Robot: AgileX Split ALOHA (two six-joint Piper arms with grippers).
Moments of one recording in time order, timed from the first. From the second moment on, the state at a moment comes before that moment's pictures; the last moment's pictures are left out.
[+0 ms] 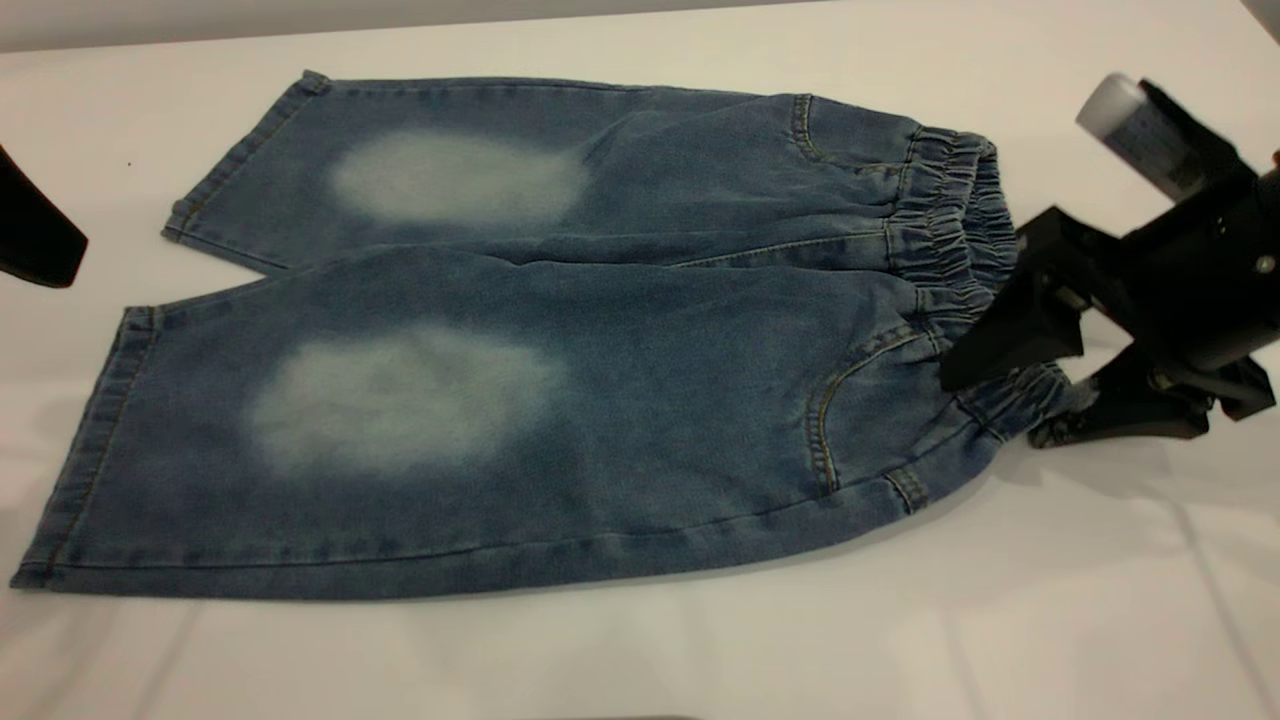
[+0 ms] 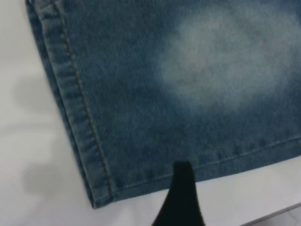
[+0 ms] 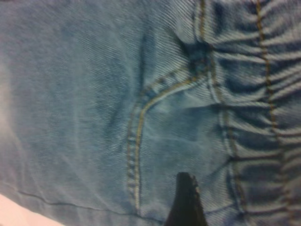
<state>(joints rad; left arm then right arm) 0.07 1.37 -0.62 -0.56 0.54 0.61 0.05 2.10 -0.68 1.67 0.61 -1.36</state>
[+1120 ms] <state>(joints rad) 0.07 1.65 -0.52 -0.14 0.33 0.57 0.05 2.12 -0.70 1.74 0.68 -1.46</state>
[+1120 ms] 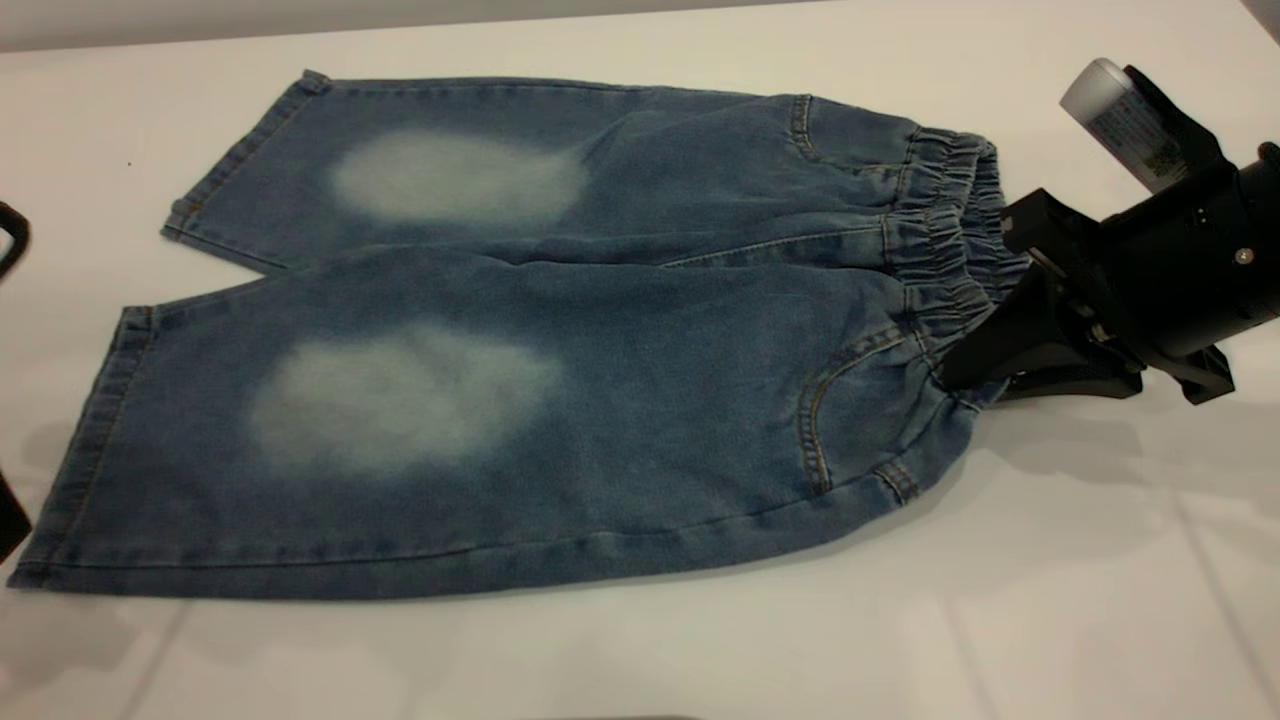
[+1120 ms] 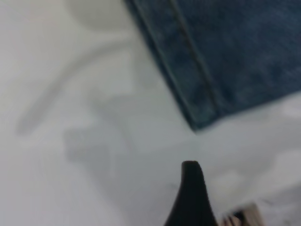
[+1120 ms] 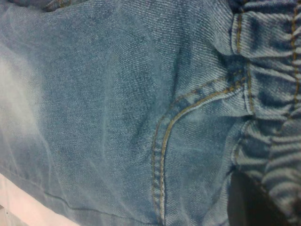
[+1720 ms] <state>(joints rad) -0.04 1.89 -0.52 -0.12 0.03 0.57 0.05 2.12 -0.70 1.74 0.68 -1.46</state>
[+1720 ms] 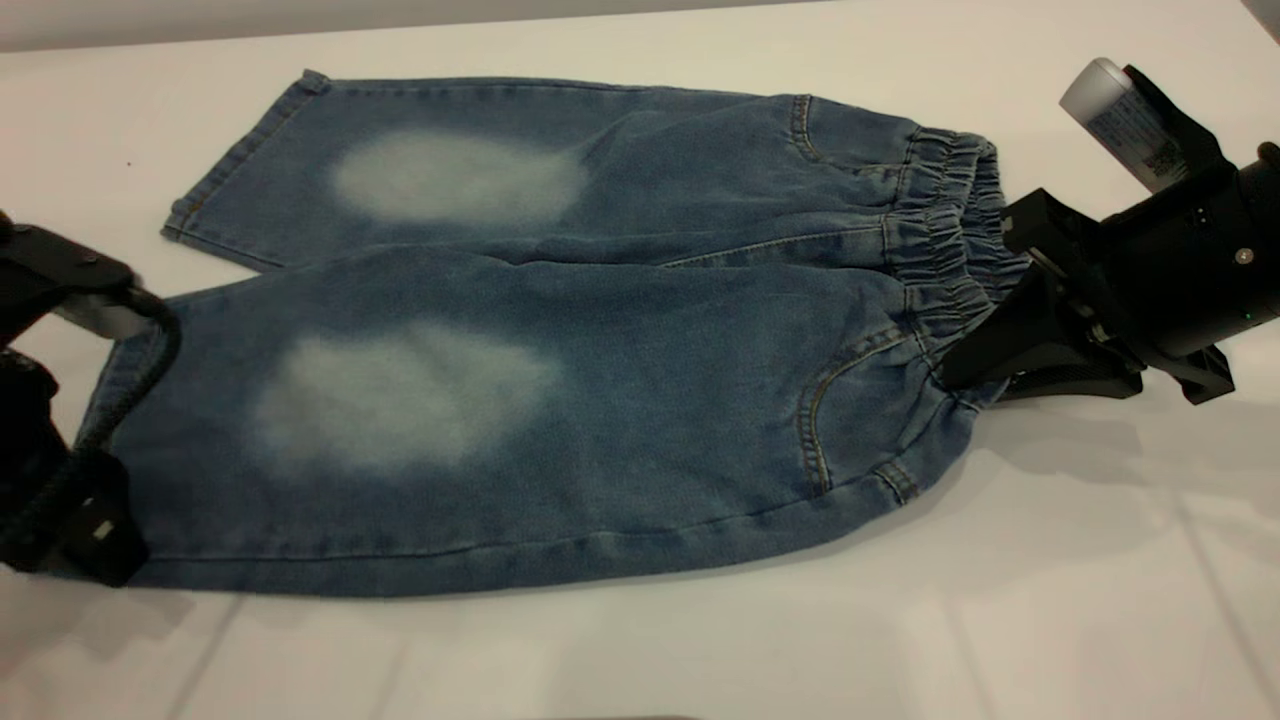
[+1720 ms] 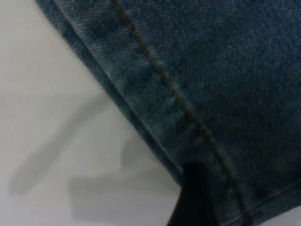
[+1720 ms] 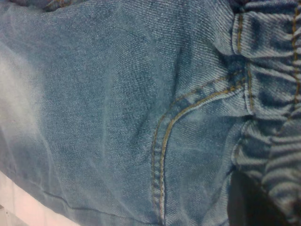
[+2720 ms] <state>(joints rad) -0.04 1.82 -0.52 -0.11 0.18 0.60 0.03 2.04 -0.65 1.63 0.73 -1.39</state>
